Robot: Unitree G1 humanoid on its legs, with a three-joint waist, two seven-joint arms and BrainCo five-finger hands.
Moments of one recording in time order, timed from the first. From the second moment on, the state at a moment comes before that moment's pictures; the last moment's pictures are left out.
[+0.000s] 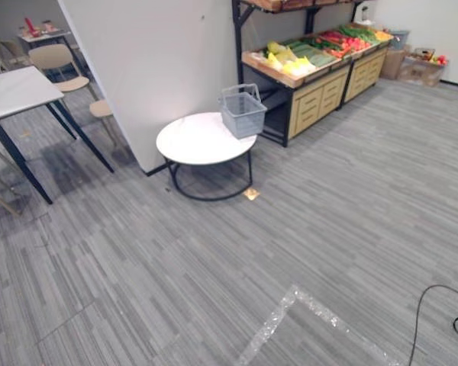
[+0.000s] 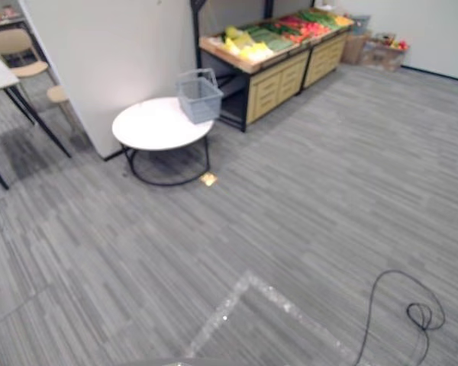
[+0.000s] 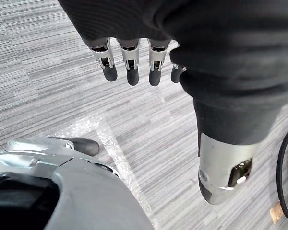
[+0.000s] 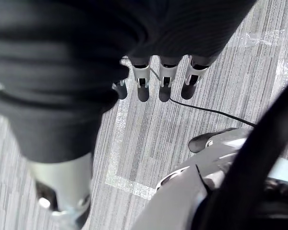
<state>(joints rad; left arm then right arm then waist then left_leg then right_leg) 0.21 0.08 0.20 1.19 -0.22 -0.17 0.05 0.19 -0.08 -0.39 1.23 0.14 -0.14 0.07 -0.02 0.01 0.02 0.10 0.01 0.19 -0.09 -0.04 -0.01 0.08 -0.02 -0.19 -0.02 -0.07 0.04</state>
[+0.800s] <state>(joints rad) 0.17 0.08 0.23 1.21 -0.23 -0.17 0.04 0.13 -0.06 -0.46 1.23 0.14 -0.14 0.07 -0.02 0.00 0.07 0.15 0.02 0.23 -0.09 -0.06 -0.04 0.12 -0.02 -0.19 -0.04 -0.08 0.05</state>
